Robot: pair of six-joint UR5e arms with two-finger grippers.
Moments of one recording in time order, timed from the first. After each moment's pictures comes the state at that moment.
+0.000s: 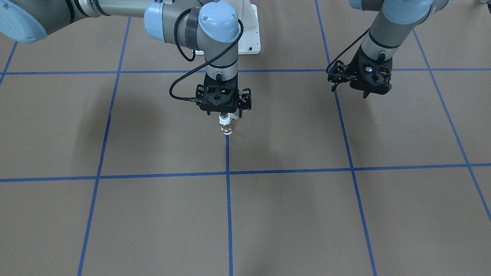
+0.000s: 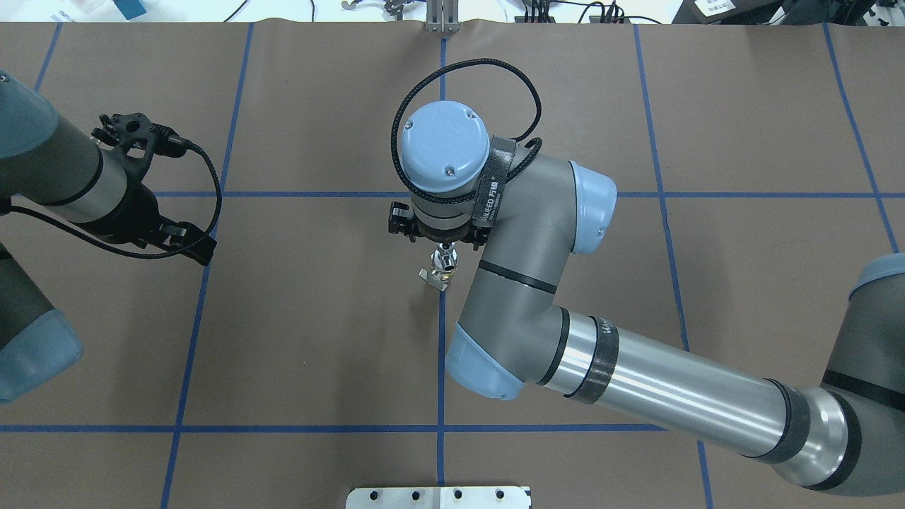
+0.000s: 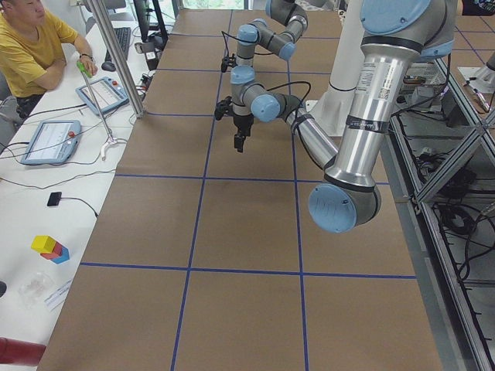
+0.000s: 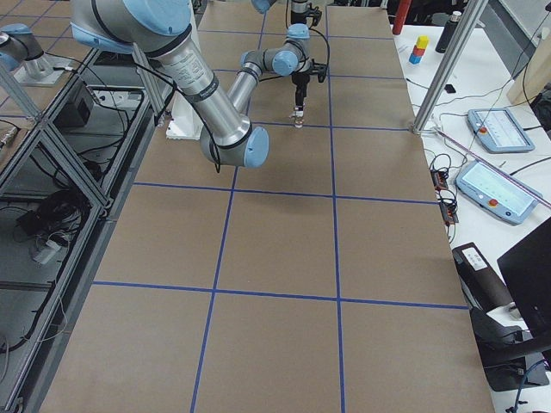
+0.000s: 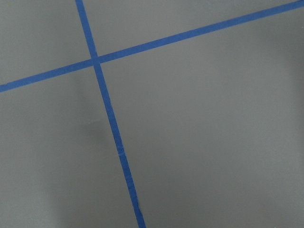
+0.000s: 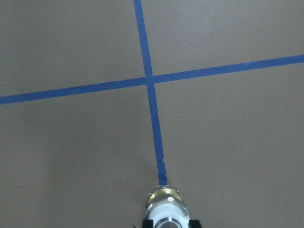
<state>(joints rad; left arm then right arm) -0.80 -1.81 -2.07 -1.46 -2.09 -0.67 0.52 -0.69 1.57 -1.70 1.81 1.34</state>
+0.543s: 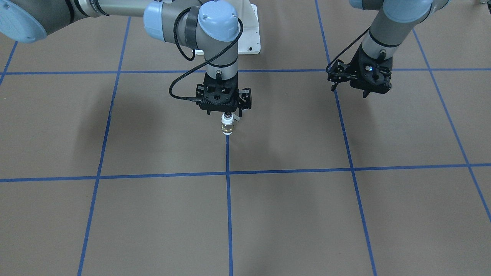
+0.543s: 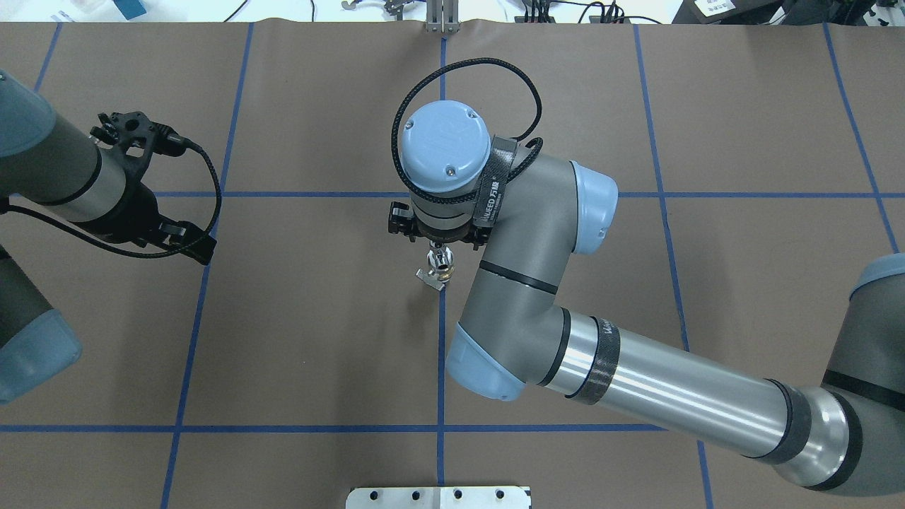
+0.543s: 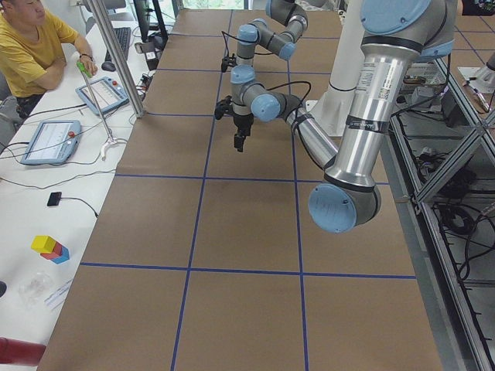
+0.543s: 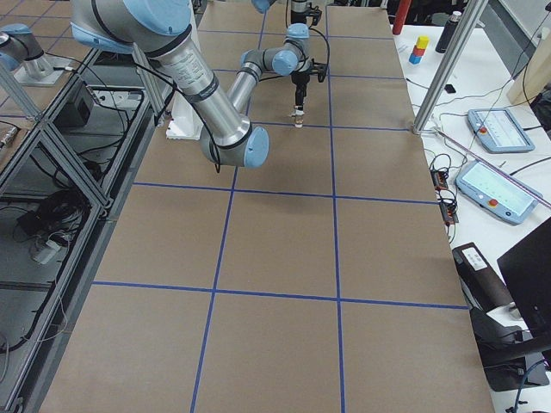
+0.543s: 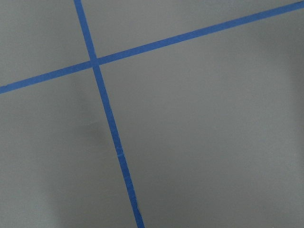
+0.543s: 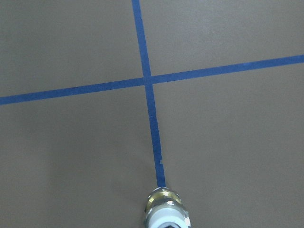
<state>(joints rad) -0.81 -1.81 -2.08 -1.46 -2.09 -0.67 0.52 -0.69 1.58 -1.70 1.81 1.34</state>
